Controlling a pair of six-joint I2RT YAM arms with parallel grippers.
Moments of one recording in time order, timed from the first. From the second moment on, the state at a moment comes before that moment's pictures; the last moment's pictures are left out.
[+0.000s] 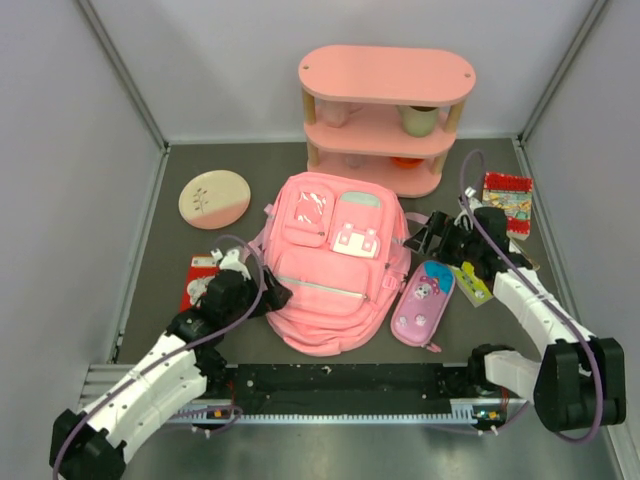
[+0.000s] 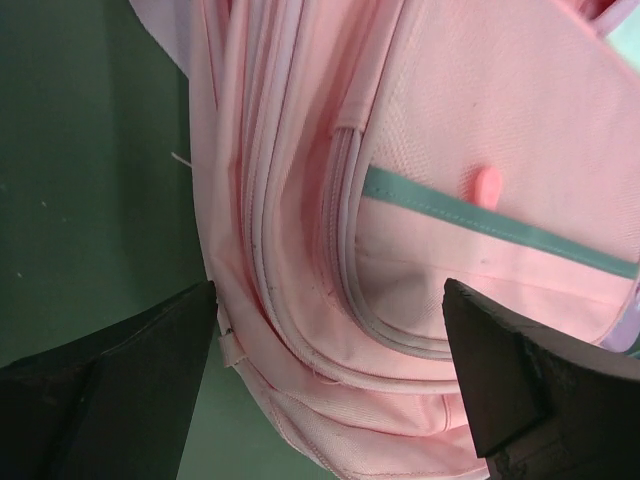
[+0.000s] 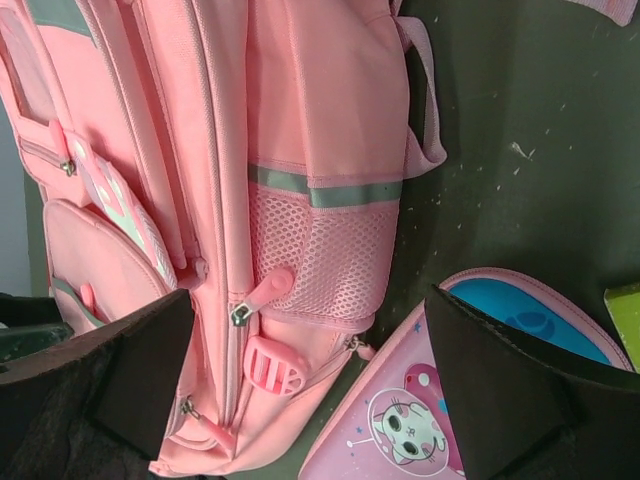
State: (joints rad) left arm -0.49 0.58 0.32 -0.34 -0.01 -0.75; right arm 0.11 1.09 0.62 -0.16 -0.43 0.52
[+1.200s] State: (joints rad) left arm -0.40 0.85 0.54 -0.38 -0.27 -0.56; right arm 0.11 1.25 0.62 -0.15 -0.56 0.45
